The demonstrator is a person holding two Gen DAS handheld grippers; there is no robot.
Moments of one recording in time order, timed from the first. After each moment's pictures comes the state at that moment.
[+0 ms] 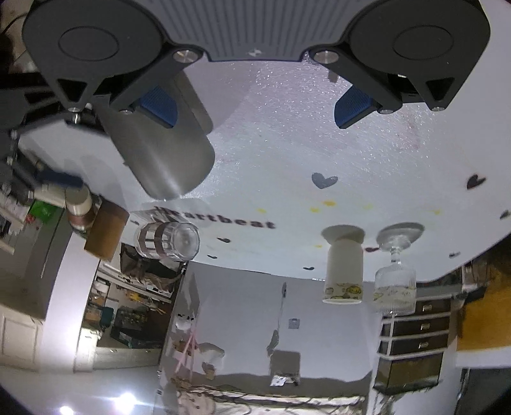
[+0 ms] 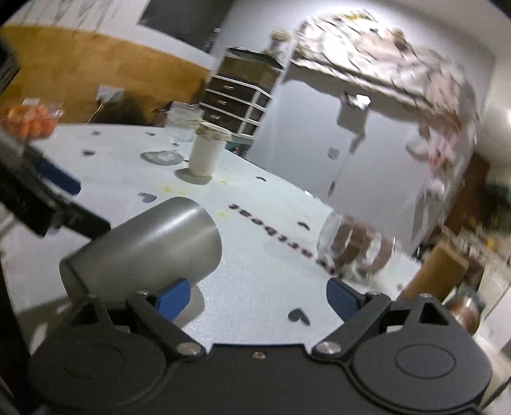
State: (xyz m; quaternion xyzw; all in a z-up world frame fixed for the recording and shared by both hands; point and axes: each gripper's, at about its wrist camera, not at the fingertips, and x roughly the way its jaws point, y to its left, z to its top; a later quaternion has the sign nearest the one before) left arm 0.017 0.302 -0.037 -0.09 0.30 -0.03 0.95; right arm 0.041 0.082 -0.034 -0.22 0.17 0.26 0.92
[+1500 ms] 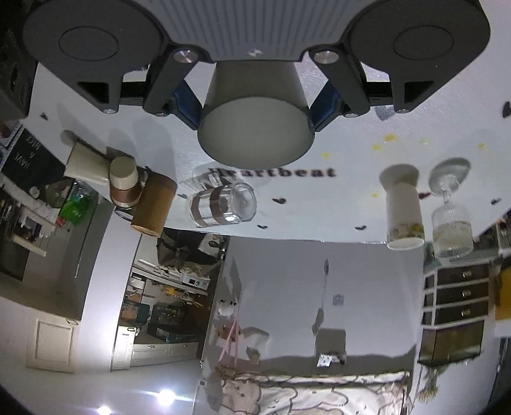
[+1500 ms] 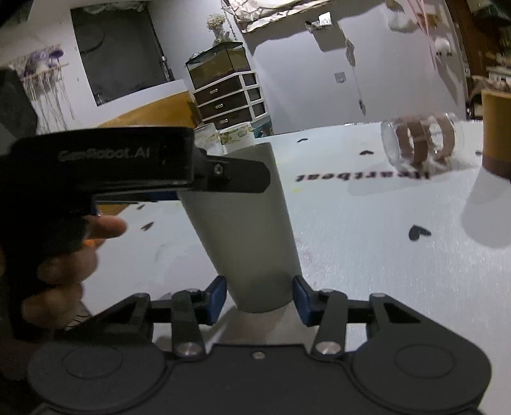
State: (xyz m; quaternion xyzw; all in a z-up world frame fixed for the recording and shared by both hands) left arm 0.047 0.250 0.020 -0.05 0.27 -0.09 0.96; right arm 0.043 0.105 -0.043 0.06 0.30 0.33 0.90
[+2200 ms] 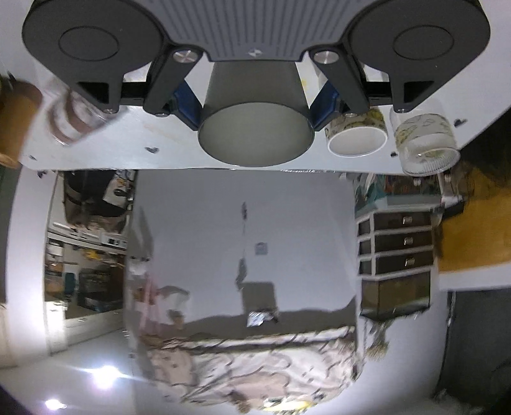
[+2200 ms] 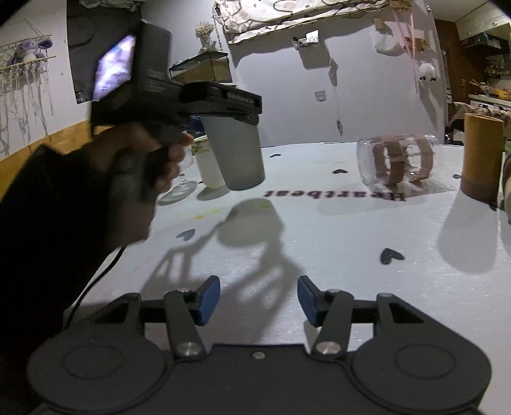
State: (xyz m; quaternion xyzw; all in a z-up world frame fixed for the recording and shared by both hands) left arm 0.227 0.296 0.021 -0.02 0.19 0.08 0.98; right arm 0.053 0.098 -0.051 0.03 0.27 0.28 0.92
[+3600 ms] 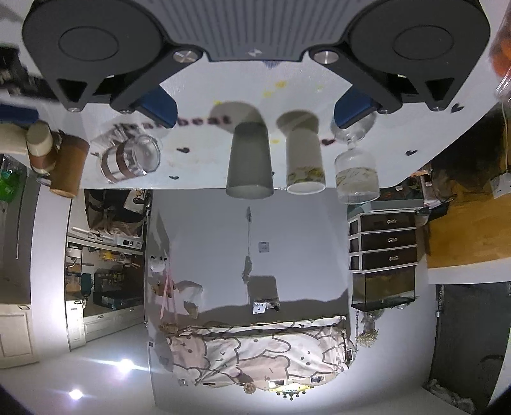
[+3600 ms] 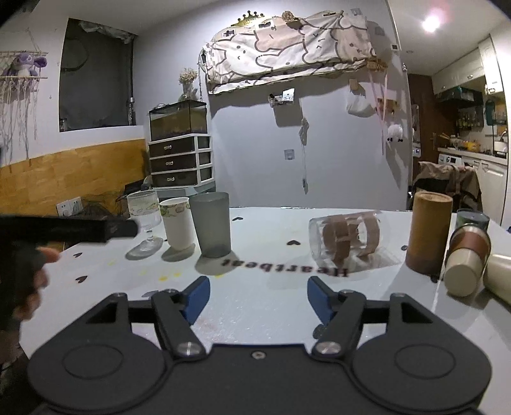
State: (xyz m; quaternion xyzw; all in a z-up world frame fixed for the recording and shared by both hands) left arm 0.034 0.297 0.032 0.00 0.18 0.05 0.98; right arm 0.047 0.070 0.002 0.00 0.17 0.22 0.96
